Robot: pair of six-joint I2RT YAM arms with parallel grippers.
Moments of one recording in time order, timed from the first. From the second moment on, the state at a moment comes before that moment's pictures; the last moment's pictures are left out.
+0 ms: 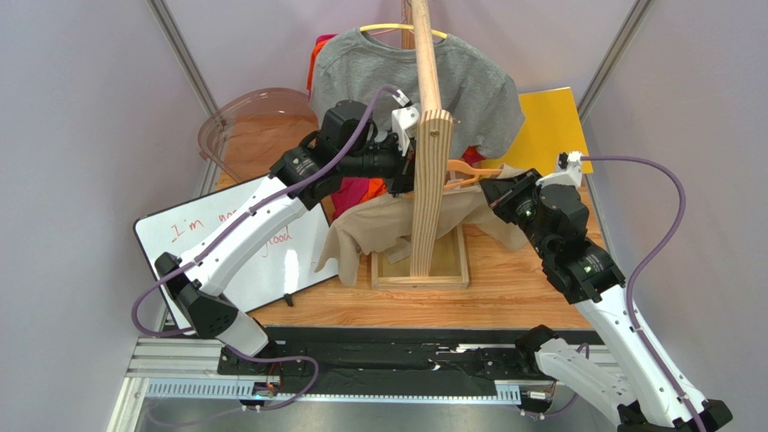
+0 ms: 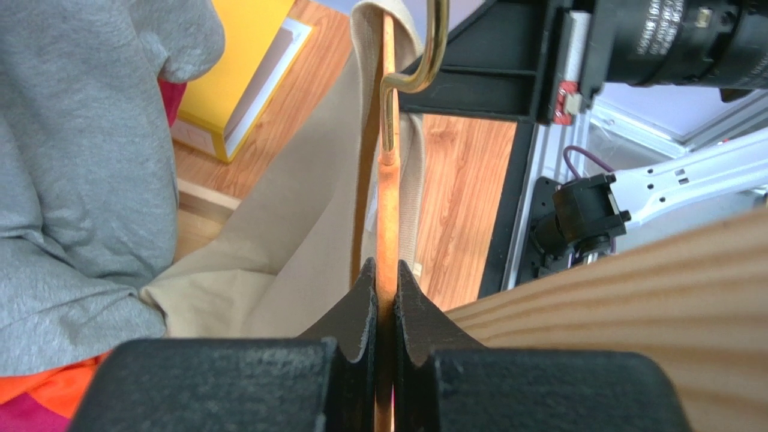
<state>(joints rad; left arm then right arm) -0.78 1.53 1.74 -0.55 0.53 -0.03 0.48 0.80 1.00 -0.43 0.24 0.94</state>
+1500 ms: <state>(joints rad) -0.78 1.74 1.99 -0.81 0.68 0.06 0.61 0.93 1.40 -0.58 0.07 0.51</state>
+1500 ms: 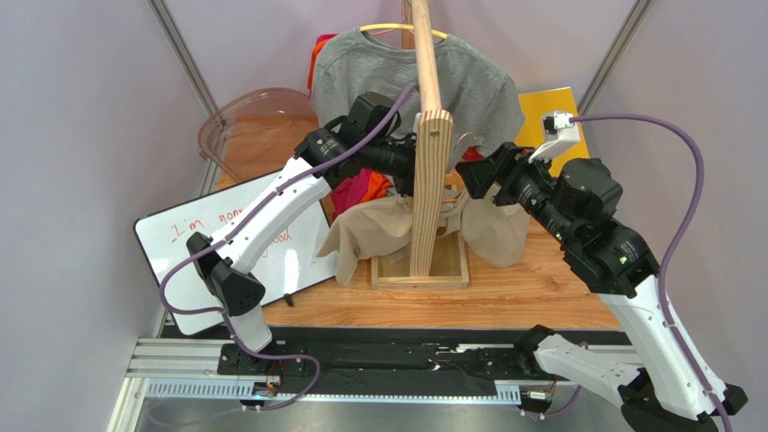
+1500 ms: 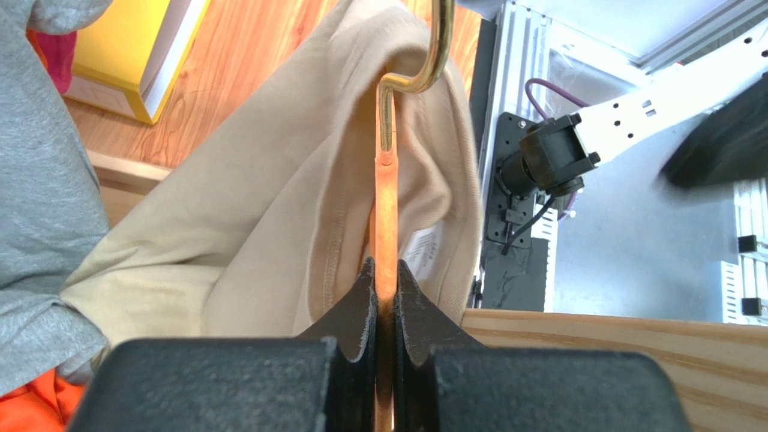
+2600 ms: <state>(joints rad) -0.76 1.72 1.99 -0.82 0.59 -0.04 0.61 1.08 1.22 -0.28 0.14 0.37</state>
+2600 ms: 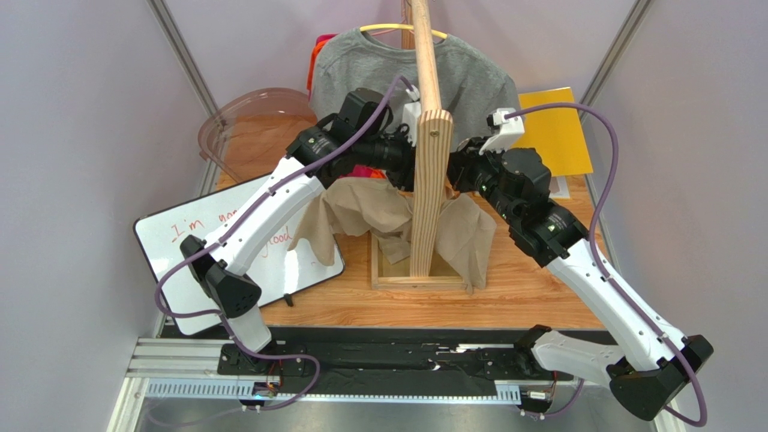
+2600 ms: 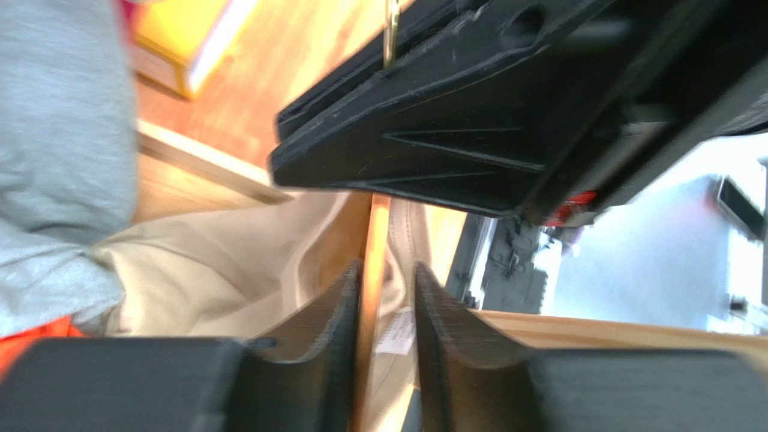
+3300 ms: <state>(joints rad) -0.43 1.04 1.47 -0.69 0.26 -0.13 0.61 1.14 1.30 -0.17 0.11 0.25</state>
